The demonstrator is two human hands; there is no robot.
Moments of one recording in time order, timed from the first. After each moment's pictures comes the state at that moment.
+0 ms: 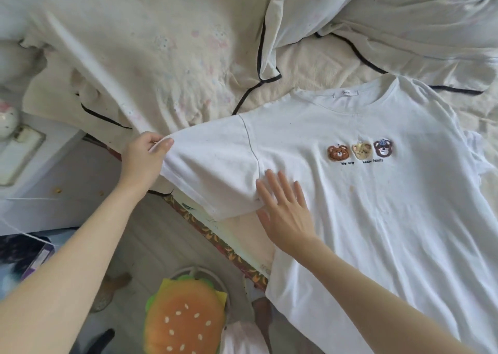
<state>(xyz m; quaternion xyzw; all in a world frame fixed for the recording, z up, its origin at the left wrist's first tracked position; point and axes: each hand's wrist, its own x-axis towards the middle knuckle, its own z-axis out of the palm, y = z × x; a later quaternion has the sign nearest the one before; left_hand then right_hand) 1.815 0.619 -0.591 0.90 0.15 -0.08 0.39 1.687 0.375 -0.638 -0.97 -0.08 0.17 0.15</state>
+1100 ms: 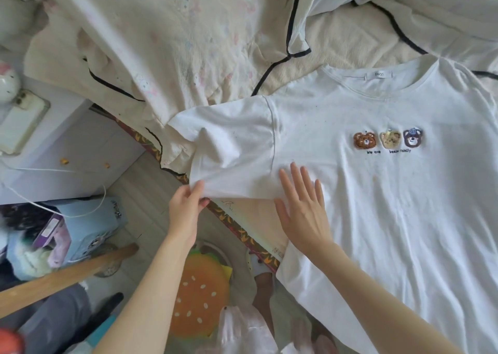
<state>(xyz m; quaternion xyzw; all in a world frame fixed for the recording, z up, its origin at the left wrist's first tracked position) 1.707 0.606 -0.647 0.64 0.41 -0.18 0.62 1.672 0.391 -0.639 -0.96 0.00 0.17 0.23</state>
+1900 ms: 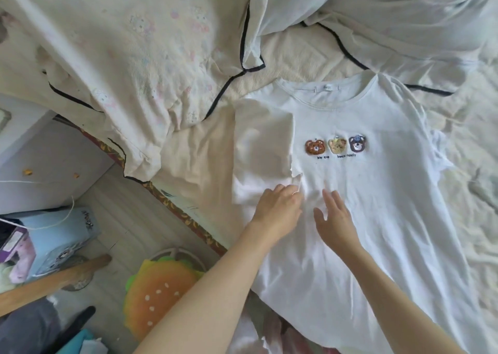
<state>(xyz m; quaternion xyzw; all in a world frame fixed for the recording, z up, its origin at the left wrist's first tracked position) 1.707 0.399 -0.612 0.90 -0.27 -0.28 0.20 1.645 0.264 -0.623 -0.90 0.23 0.26 0.26</state>
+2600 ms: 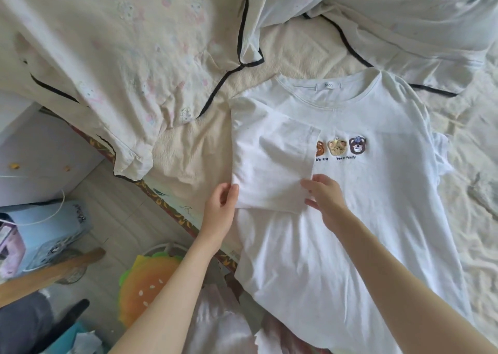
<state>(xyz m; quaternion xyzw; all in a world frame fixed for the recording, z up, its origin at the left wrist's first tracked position) 1.700 0.477 -0.634 0.71 0.23 -0.28 0.60 1.716 0.269 -0.628 -0.63 0.48 0.22 0.57</state>
